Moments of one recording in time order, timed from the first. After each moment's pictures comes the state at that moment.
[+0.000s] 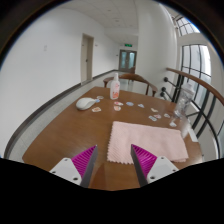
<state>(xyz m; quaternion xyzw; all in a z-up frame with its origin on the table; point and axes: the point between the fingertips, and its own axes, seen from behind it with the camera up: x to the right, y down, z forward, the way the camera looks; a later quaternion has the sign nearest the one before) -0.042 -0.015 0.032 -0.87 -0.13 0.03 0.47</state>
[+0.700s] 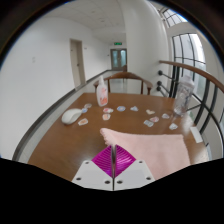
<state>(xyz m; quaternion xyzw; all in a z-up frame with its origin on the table) -0.022 0.059 0.032 -0.88 -0.06 0.06 0.47</state>
